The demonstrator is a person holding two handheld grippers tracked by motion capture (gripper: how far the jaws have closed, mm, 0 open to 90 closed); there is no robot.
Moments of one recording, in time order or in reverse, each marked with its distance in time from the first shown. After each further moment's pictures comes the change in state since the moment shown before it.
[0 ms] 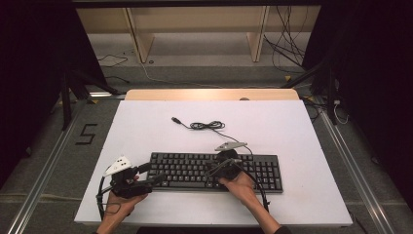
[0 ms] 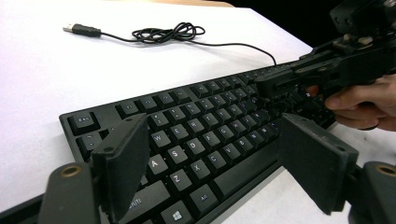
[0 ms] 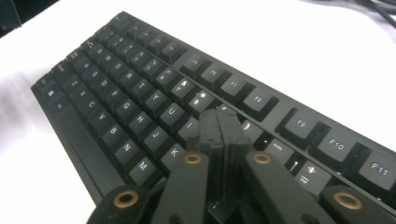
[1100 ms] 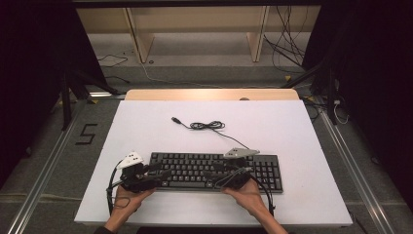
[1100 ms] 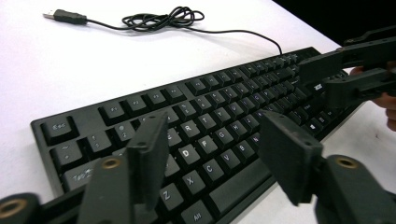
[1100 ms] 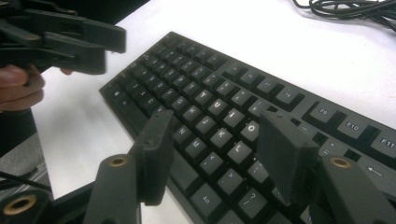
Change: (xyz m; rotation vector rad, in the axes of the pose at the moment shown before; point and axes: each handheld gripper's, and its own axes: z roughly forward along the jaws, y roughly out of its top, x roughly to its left) left arm -0.007 0.010 0.026 0.079 0.009 0.008; right arm 0.012 -0.014 -0.036 -0.082 0.105 -0.003
